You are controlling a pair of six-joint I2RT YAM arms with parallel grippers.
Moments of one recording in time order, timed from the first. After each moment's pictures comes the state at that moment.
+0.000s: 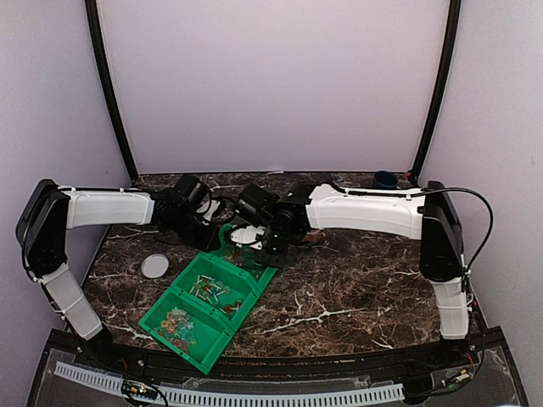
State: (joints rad) left arm -0.58 1.69 1.11 -0.47 0.12 -0.17; right arm 1.09 2.13 1.87 -0.98 0.22 -0.36
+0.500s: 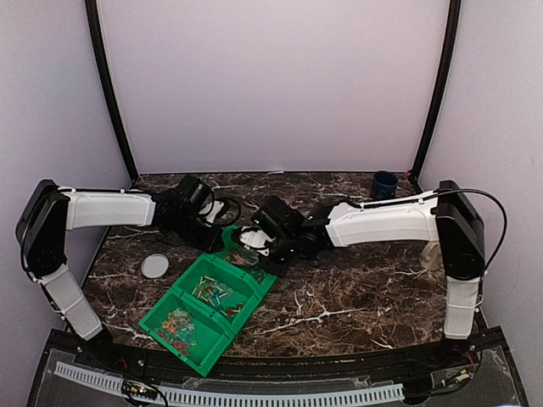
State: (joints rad) left arm -0.60 1.68 1.10 -0.46 0.14 -0.17; right arm 1.07 2.00 1.51 -0.51 0.16 -0.26
